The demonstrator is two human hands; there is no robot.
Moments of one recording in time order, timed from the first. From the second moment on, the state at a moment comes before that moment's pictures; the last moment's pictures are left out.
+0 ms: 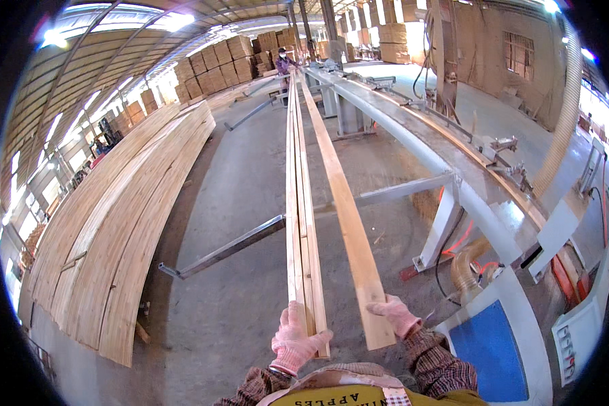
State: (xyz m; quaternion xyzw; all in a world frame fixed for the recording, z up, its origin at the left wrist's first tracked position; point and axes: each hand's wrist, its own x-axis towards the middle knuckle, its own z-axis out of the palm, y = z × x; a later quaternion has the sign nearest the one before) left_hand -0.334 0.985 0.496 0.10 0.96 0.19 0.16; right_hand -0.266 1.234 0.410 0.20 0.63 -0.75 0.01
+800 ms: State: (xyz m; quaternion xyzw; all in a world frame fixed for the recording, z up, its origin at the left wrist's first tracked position) left_hand -0.315 1.009 0.507 0.04 0.98 0.09 0.16; right_hand -0.322 1.102 0.374 0.02 0.06 -0.98 0.18
